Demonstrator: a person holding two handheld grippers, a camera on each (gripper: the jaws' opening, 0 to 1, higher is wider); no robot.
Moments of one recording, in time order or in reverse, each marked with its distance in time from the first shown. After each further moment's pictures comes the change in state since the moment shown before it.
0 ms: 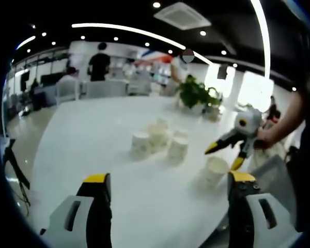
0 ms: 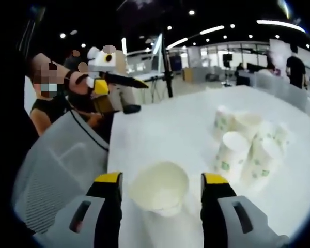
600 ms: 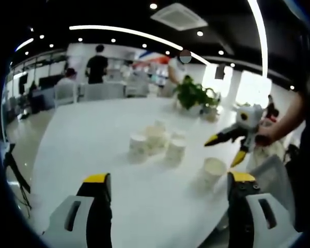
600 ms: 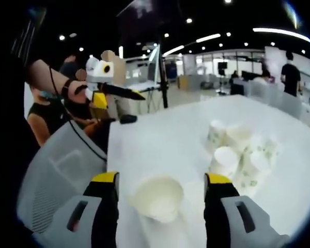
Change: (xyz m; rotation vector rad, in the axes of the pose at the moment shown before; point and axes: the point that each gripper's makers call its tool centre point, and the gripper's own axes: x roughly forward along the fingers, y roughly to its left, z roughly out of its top) left arm -0.001 -0.008 0.007 0.021 -0.004 -0.015; right arm -0.015 -0.002 0.026 -0.019 -0.058 -0.051
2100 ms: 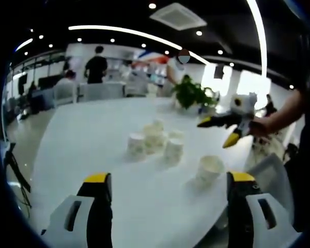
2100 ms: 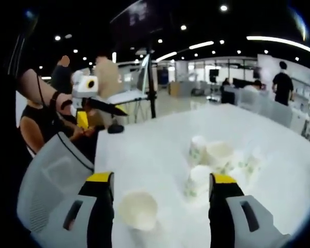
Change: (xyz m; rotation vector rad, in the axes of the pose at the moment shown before) left arm -0.009 -0.003 -0.011 0.000 0.001 -0.002; right arm -0.002 -0.031 0.030 -0.022 -0.042 -0.085
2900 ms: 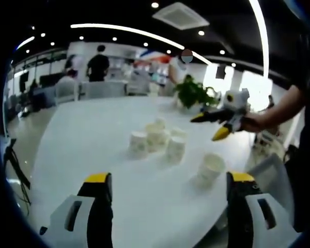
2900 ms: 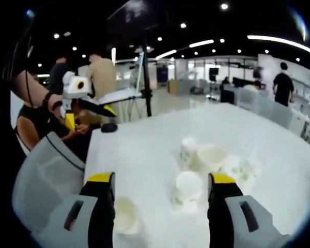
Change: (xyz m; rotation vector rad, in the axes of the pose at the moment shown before) left arm -0.004 0.005 -0.005 -0.014 0.004 0.010; right arm 0.016 -0.028 0.004 -0.013 0.021 -0.006
